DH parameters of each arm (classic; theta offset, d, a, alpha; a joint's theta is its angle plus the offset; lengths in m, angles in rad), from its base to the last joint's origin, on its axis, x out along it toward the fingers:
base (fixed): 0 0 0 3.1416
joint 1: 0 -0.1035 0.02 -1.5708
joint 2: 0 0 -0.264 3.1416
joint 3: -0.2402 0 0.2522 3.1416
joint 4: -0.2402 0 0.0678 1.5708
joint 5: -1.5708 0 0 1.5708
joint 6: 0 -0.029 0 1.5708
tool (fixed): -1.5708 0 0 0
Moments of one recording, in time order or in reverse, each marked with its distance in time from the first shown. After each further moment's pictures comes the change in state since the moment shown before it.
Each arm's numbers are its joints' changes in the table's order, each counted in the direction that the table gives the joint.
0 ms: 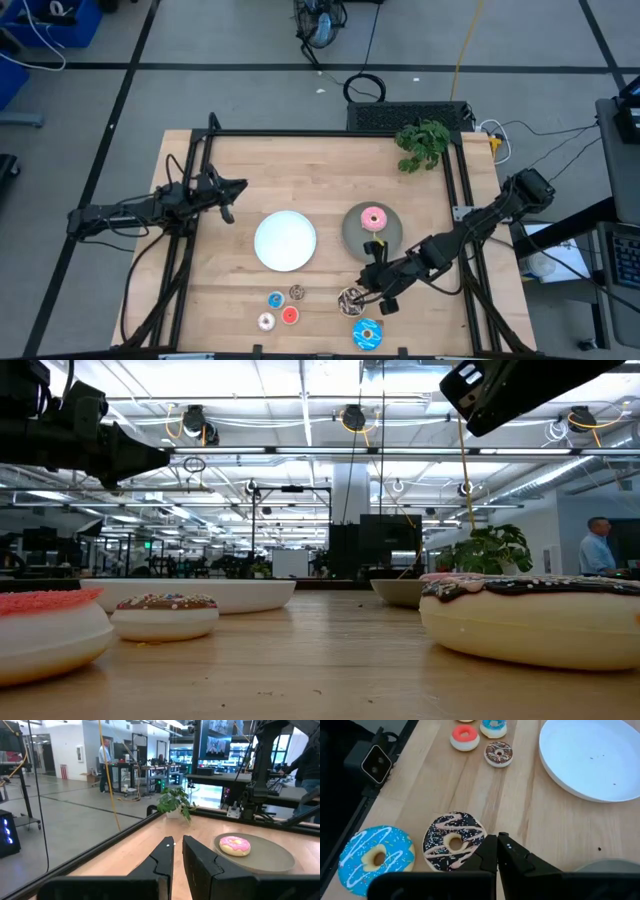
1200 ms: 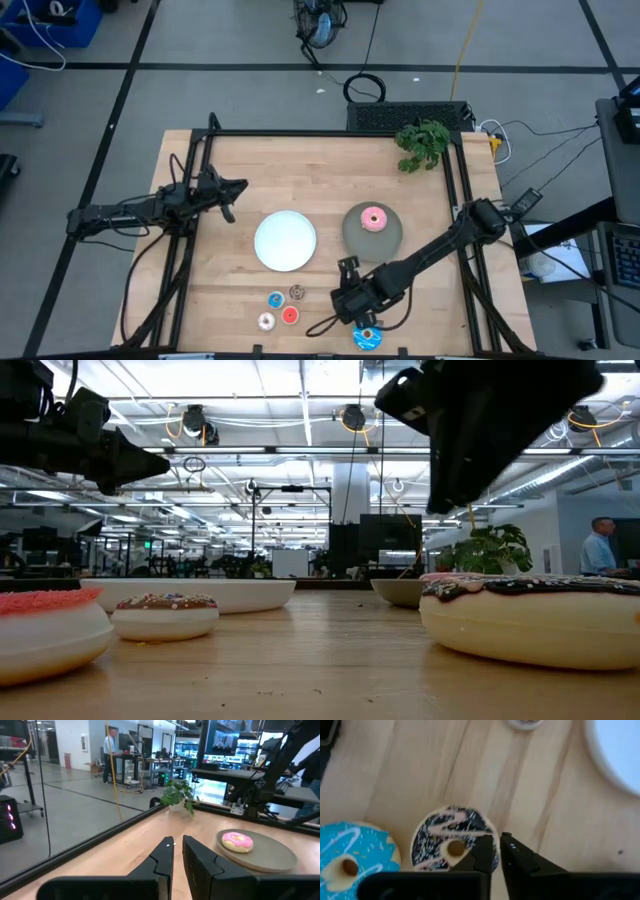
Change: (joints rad) left arm 0.000 -0.009 0.000 -0.031 -0.023 0.055; right arm 0.013 -0.457 -0.546 -0.499 -0.034 0.026
